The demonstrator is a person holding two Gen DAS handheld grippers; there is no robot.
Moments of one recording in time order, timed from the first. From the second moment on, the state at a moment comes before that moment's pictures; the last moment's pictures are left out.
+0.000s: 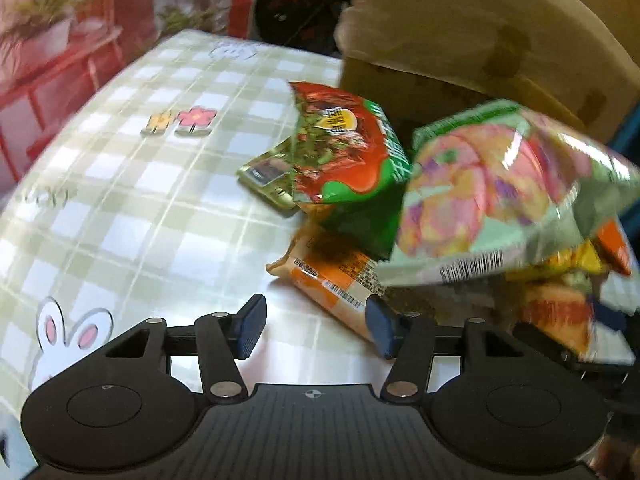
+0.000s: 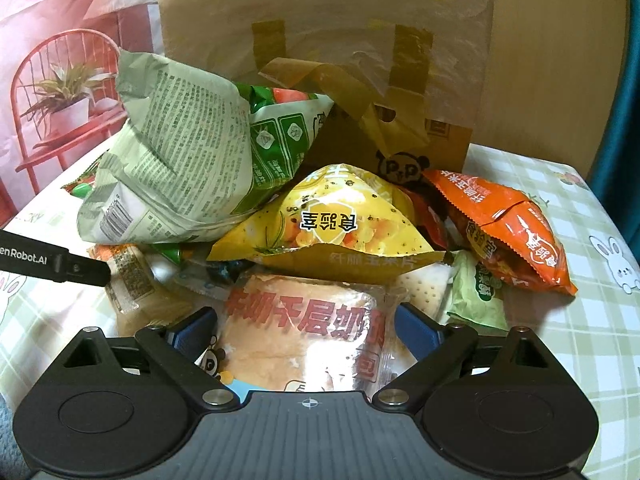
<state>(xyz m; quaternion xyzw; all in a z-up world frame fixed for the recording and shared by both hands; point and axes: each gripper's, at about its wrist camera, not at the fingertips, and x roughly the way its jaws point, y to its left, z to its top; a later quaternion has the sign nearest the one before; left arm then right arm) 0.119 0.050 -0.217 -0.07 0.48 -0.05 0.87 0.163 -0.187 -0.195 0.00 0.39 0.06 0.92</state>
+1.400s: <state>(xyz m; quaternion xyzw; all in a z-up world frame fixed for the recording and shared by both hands) 0.100 0.040 -0.234 0.00 0.45 -0.03 0.89 0.165 -0.178 -0.179 -0.03 0.41 0.04 0.91</state>
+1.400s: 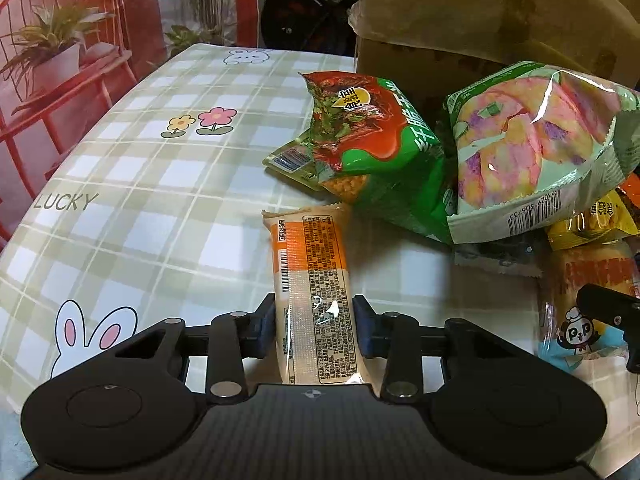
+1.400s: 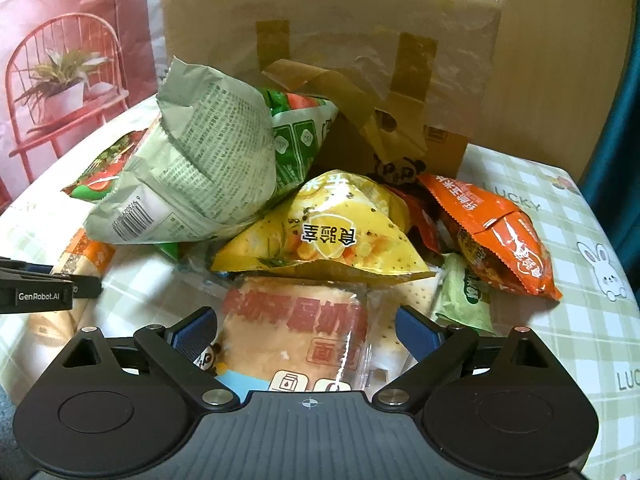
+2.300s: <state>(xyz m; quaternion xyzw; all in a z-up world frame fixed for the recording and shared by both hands) 0.119 0.034 -0.238 0.01 0.46 -0.03 0.89 0.174 -0.173 -0.189 -0.04 0.44 0.06 0.90</state>
